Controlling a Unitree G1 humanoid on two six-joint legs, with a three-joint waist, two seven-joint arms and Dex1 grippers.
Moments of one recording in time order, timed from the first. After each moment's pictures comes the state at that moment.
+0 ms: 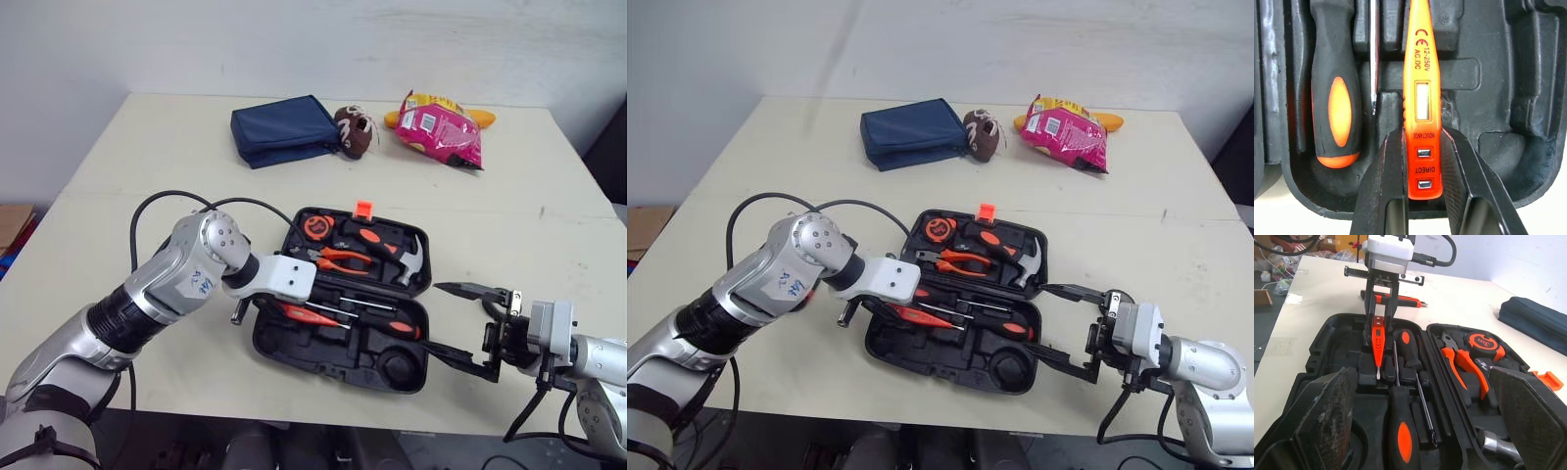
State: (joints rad) left arm -0.86 0.77 -0.64 -0.26 0.14 0.68 -1.37; right arm 0.14 -0.69 -0.24 -0.27 0.58 -0.17 1.22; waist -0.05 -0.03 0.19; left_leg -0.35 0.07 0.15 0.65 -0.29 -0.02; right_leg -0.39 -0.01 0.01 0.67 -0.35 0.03
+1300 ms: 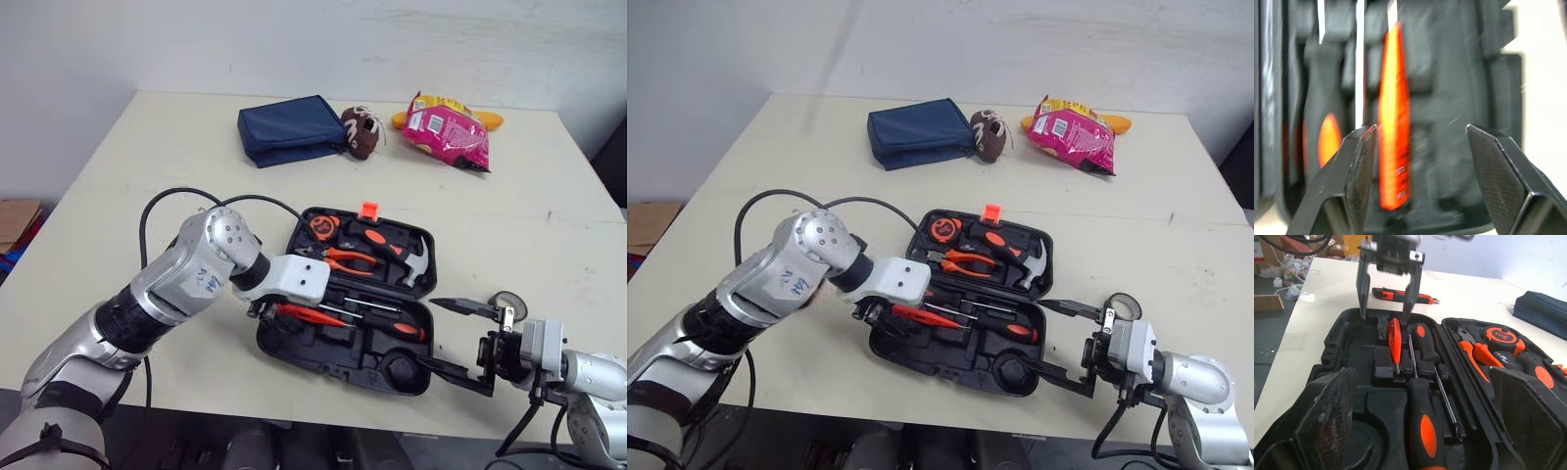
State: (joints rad) left arm -0.88 0.73 -0.57 -0.36 0.02 0.81 -1.44; right arm 0.18 -0.65 -0.21 -0.20 0.57 -0.26 1.26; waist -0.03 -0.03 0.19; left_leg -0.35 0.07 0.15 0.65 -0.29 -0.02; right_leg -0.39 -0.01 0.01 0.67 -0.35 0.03
